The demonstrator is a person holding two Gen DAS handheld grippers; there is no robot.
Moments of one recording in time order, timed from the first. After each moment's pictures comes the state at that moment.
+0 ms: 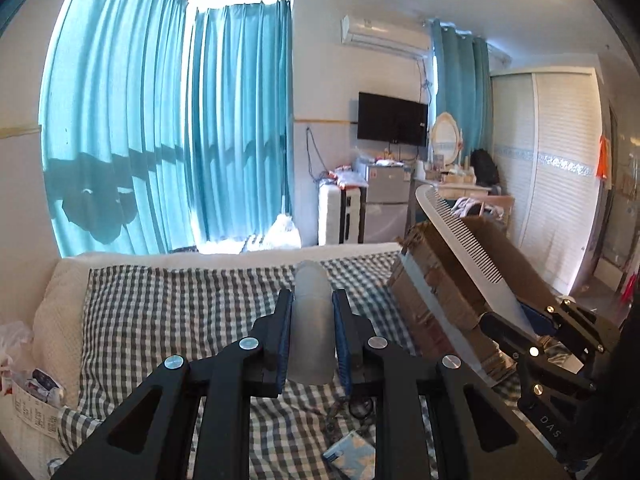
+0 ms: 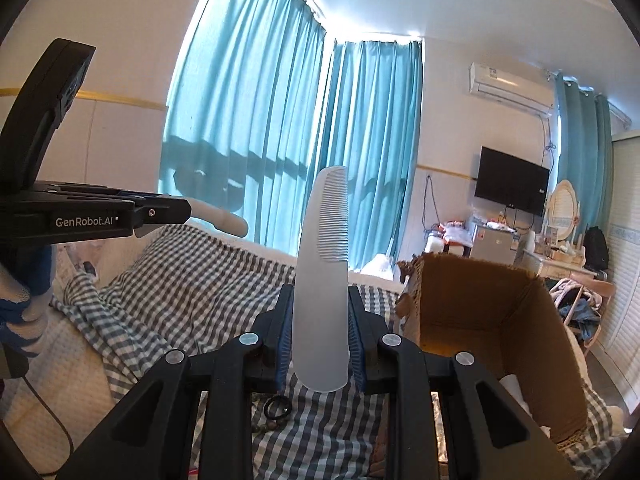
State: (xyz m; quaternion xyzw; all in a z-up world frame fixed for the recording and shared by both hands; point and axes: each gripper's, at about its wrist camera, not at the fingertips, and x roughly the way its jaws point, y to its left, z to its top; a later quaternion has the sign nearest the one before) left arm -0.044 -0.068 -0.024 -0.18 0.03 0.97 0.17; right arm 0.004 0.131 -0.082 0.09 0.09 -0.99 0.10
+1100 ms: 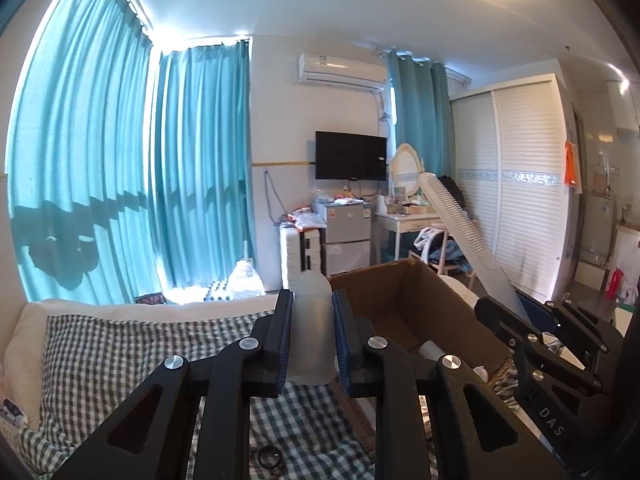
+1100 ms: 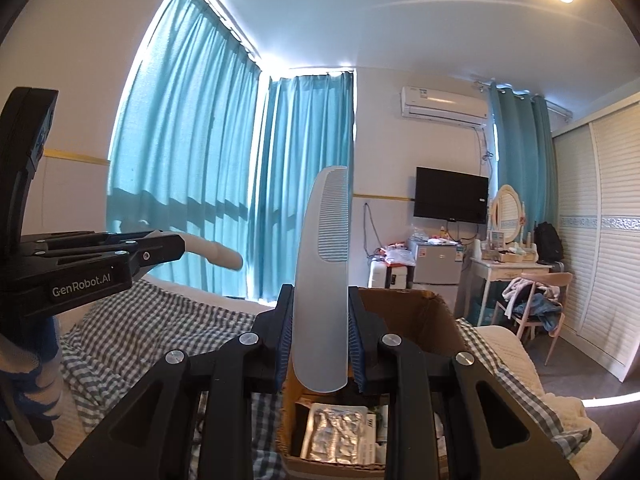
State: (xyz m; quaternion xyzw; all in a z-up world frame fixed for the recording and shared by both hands) left arm -0.026 0.046 -0.010 -0.11 0.04 0.97 0.23; right arm 0.042 0.231 -0.042 0.03 0.04 -1.00 0.00
